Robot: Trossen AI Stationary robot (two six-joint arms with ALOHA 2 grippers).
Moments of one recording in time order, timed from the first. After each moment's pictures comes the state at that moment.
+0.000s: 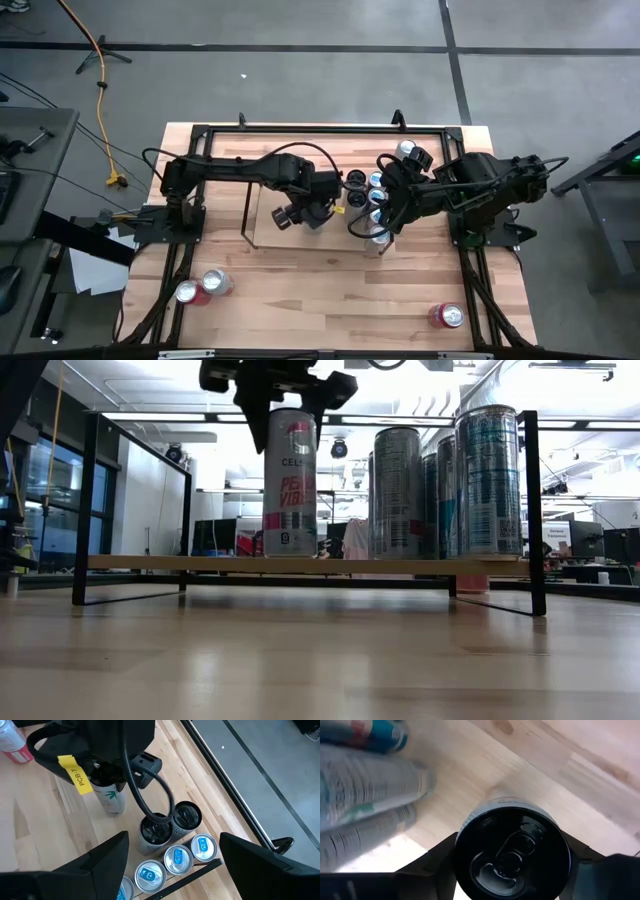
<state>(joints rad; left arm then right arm) -0.01 1.93 1.89 -1.28 0.01 1.01 0.34 1.61 2.09 -1.57 0.59 0.59</state>
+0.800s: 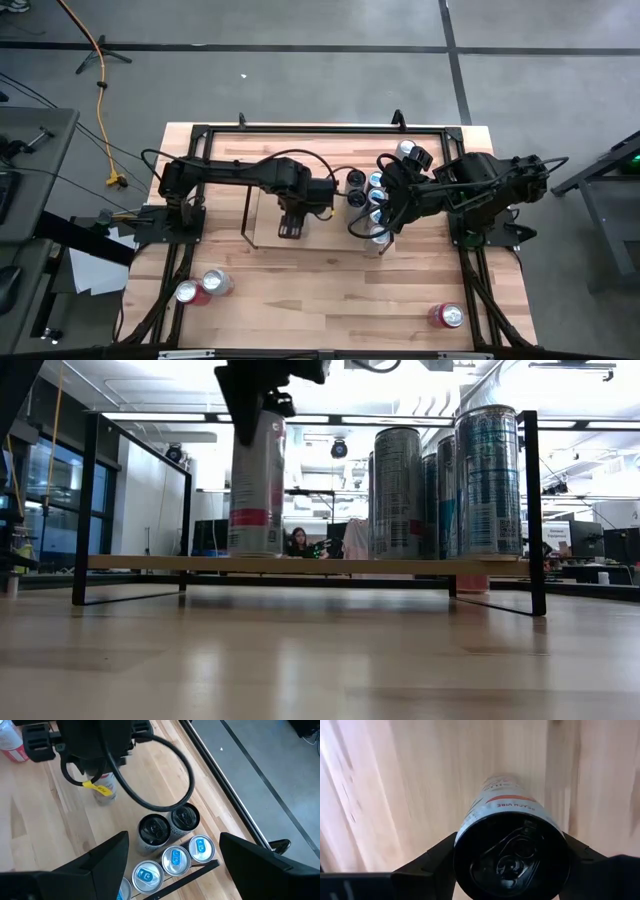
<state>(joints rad) -0.04 1.93 1.89 -1.46 -0.07 0.07 0.34 1.61 2.09 -1.57 0.60 0.58</state>
